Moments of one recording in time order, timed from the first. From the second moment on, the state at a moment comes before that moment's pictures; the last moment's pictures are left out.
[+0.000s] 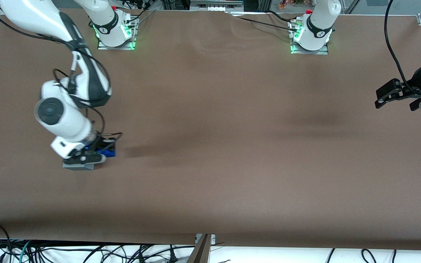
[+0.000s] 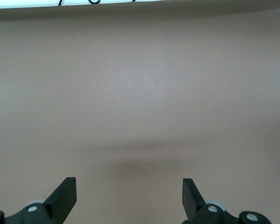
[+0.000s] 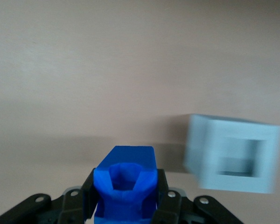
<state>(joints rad) 0.05 0.42 0.09 -1.76 -0.12 2.23 0.03</state>
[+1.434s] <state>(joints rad) -0.01 0.52 -0.05 -1.65 0.02 2.18 -0.21</state>
